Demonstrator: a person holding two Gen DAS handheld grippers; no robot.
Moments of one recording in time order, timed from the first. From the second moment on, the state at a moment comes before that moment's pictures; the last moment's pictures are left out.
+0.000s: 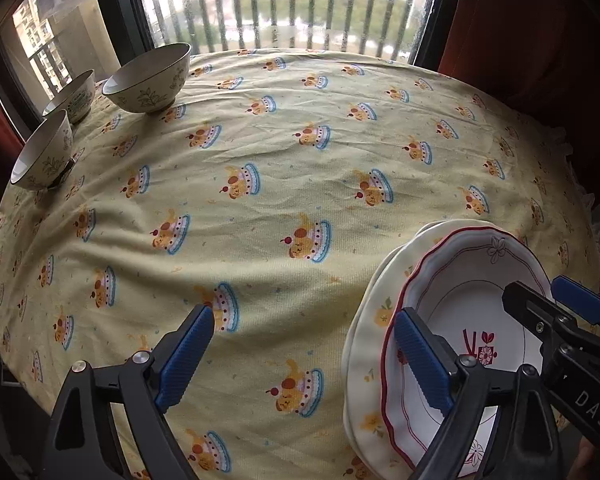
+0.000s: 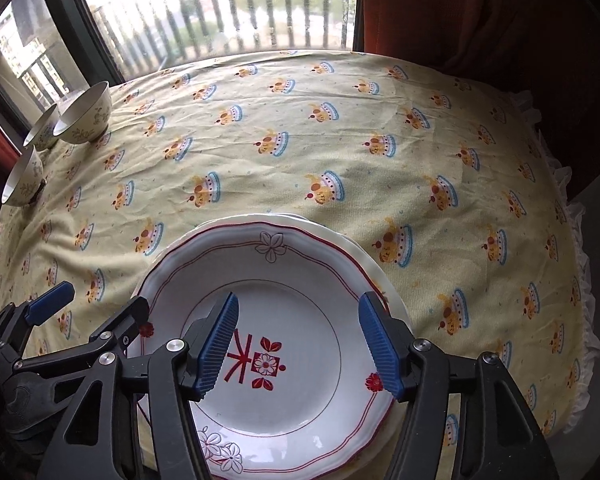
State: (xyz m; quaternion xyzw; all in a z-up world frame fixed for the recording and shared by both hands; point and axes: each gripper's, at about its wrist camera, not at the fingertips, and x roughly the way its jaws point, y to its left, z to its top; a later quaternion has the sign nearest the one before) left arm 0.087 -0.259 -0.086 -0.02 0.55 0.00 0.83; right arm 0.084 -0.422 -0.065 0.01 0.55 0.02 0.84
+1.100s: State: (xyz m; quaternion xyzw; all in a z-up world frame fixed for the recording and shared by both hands) left arm 0.146 0.008 -0.056 0.00 0.52 0.00 0.85; right arm 0.138 -0.144 -0.029 0.05 0.50 -0.04 0.86
